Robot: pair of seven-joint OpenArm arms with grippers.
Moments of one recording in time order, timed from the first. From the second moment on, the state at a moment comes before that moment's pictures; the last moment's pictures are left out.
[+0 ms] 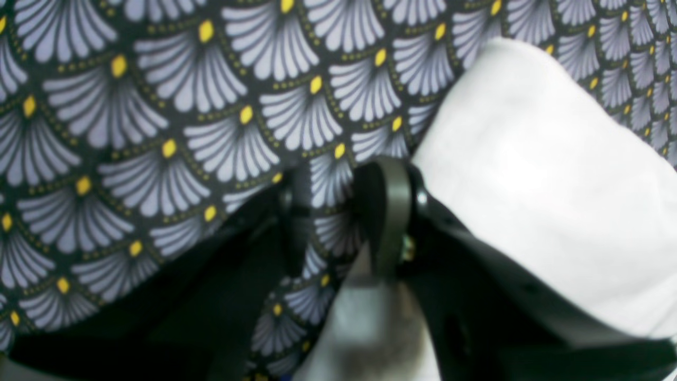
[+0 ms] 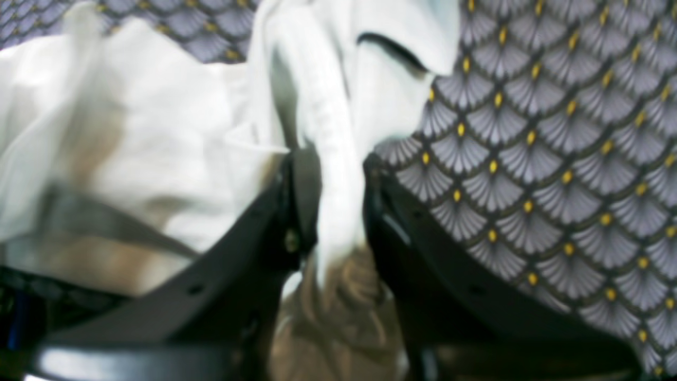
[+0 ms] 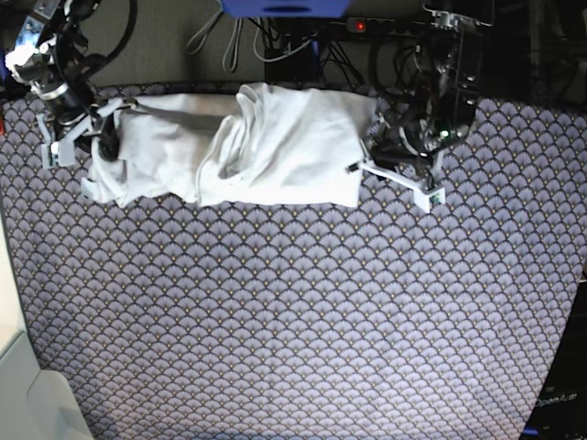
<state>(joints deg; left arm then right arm) 9.4 -7.6 5.4 98.8 -28.9 23.4 55.7 -23.8 1.3 36.1 107.8 22.6 39.5 -42.7</state>
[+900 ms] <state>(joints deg) 9.7 -7.6 5.4 98.8 -28.9 23.4 55.6 -25.1 1.1 29.5 116.4 48.7 39.5 -61.2</state>
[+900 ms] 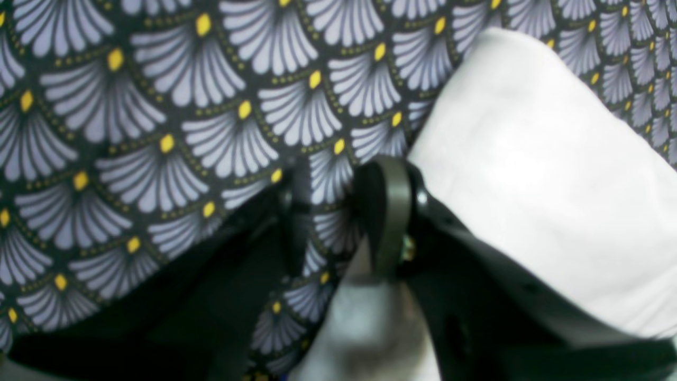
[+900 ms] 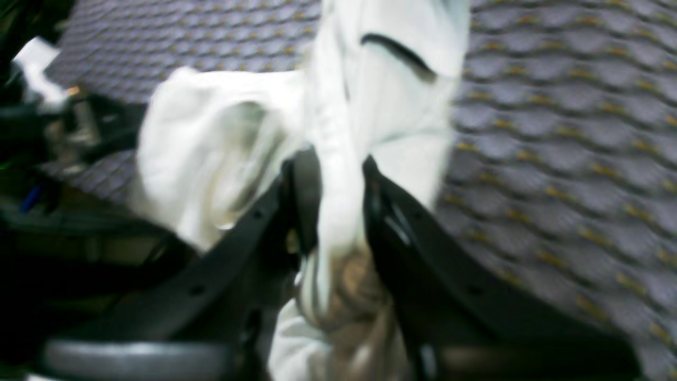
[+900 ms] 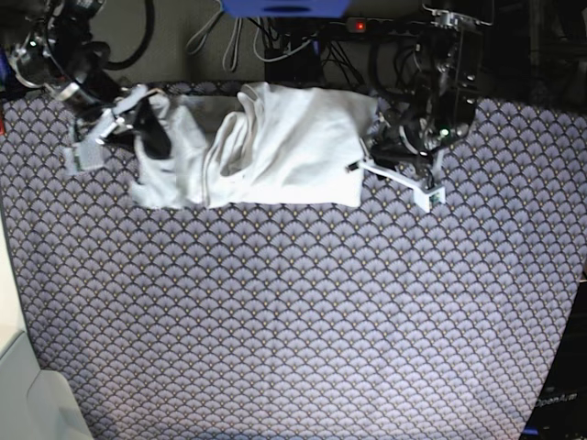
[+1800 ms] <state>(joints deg) 9.7 -7.4 5.2 98.9 -28.9 23.4 55.6 -17.7 0.8 -4.2 110.7 41.1 39.5 -54.2</state>
